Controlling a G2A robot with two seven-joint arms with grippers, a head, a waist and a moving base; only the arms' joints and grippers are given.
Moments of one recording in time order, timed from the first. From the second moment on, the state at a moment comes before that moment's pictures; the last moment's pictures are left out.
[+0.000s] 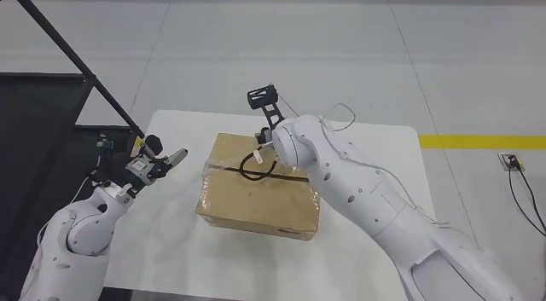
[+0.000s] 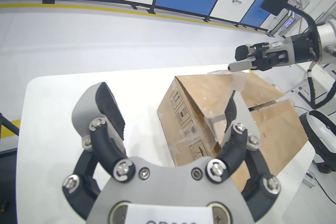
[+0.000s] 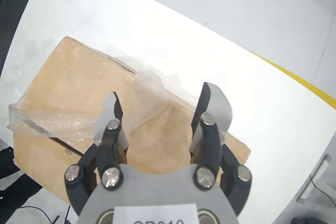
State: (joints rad) left arm 1.04 -1.08 -1.60 -1.39 0.72 -0.62 -0.28; right arm -0.16 -1.59 0.60 -0.92 -0.80 0.32 0.92
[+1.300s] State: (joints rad) left arm 1.00 -1.06 -1.56 -1.35 0.70 -0.61 -0.29; right arm -0.17 -1.65 0.61 -0.88 -0.96 0.23 1.04
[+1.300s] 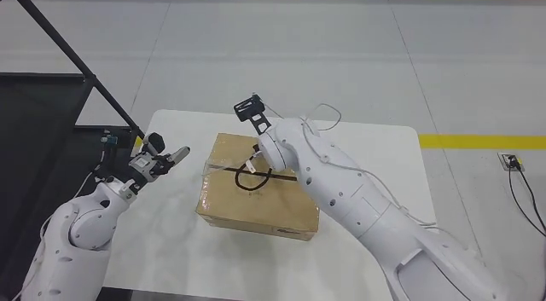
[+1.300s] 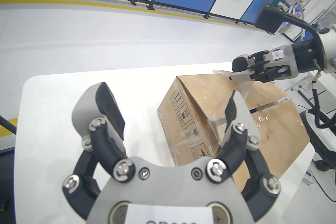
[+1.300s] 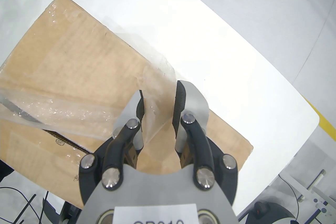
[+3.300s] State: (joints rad) left arm 0.93 -1.07 -1.32 -1.37 1.08 -0.57 -0.22; right arm -0.84 -1.48 1.07 -1.57 -1.11 -0.06 0.68
